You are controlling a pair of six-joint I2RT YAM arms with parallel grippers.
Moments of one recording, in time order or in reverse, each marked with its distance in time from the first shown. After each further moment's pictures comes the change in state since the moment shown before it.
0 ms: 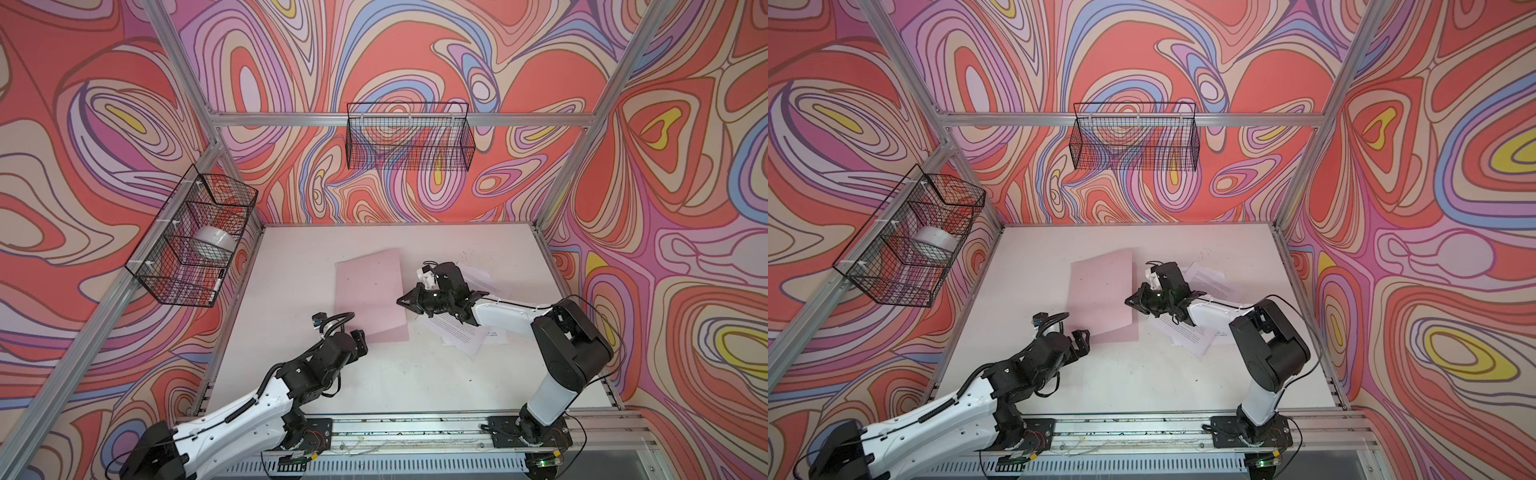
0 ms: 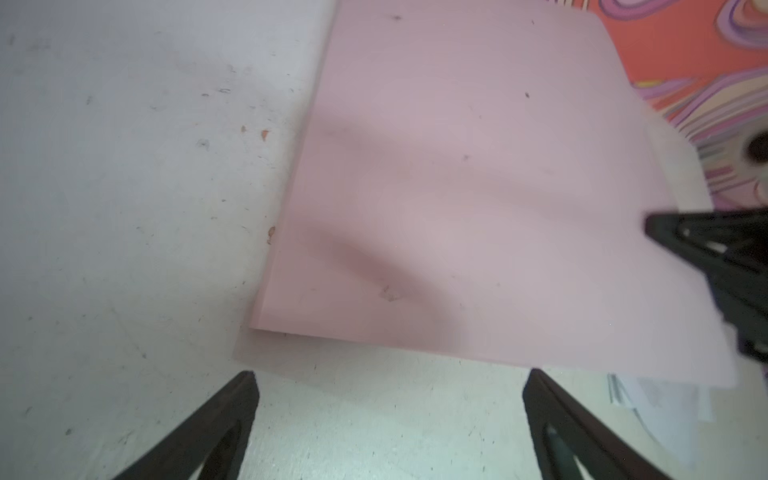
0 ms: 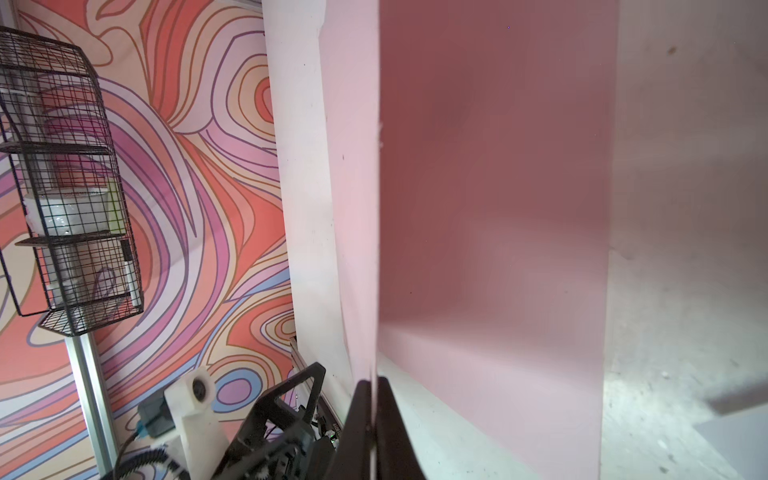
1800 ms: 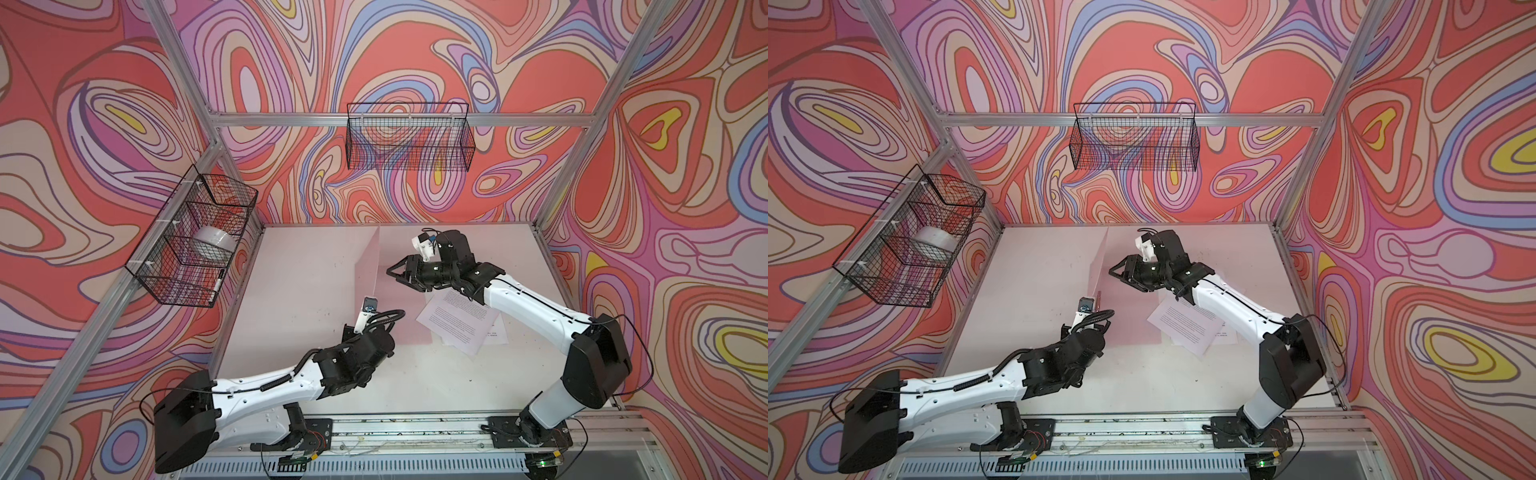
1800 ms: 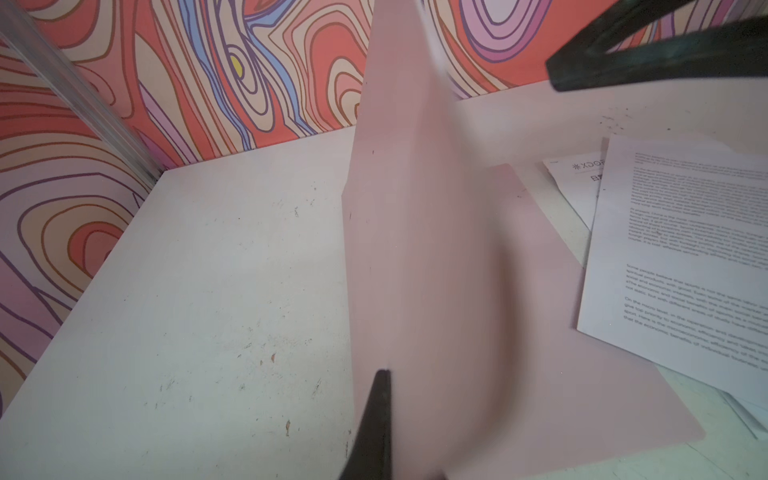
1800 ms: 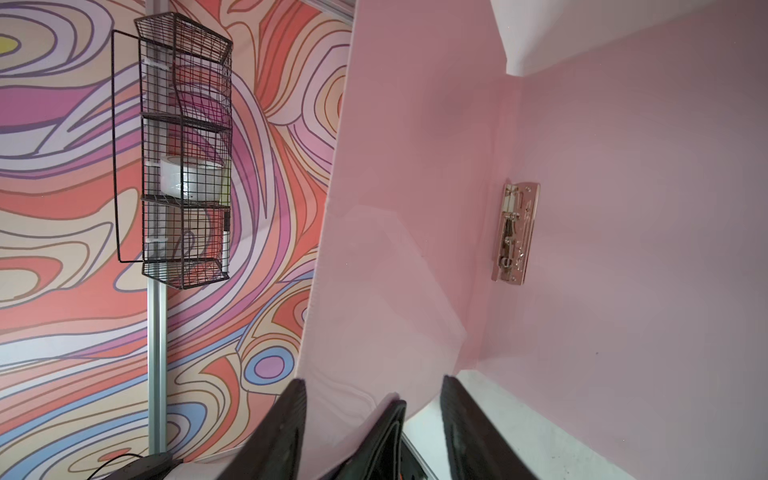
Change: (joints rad) left arm -0.196 0.242 0.184 0.246 -0.427 0.581; right arm 0.003 -0.116 0.316 -0.327 -0.024 -0.122
